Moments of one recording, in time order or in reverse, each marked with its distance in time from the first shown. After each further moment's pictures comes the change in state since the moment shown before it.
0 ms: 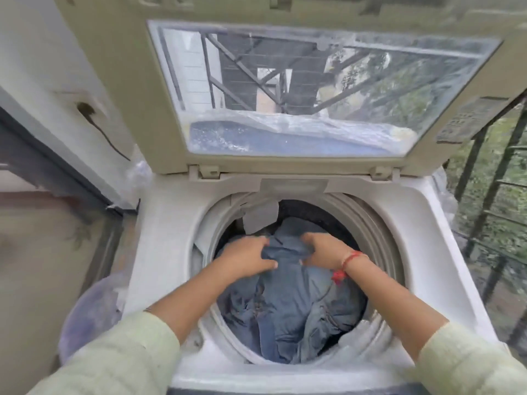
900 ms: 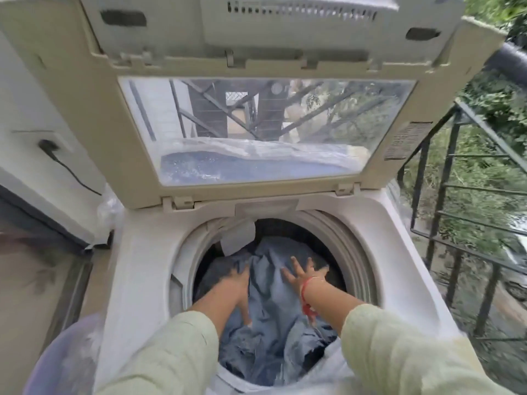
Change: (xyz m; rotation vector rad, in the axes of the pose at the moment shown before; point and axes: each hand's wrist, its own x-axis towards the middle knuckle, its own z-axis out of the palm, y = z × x) left_hand 0.037 -0.002 0.034 0.282 -0.418 -0.195; right_hand 0.003 0.003 0.041 -0.479 -0.311 0.255
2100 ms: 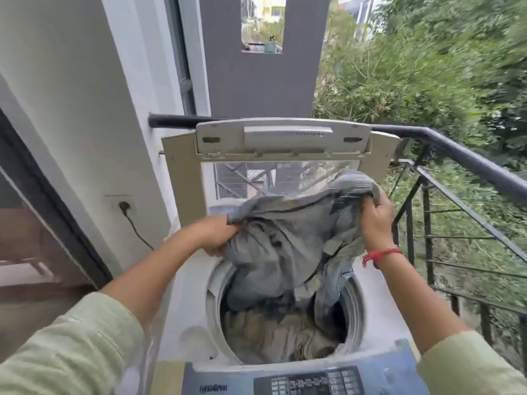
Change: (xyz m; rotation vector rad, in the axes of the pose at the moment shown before) left_hand -0.264 -0.039 -0.108 -0.521 0.736 0.155; right_hand -0.242 0.094 -0.100 1.627 1.575 -0.487
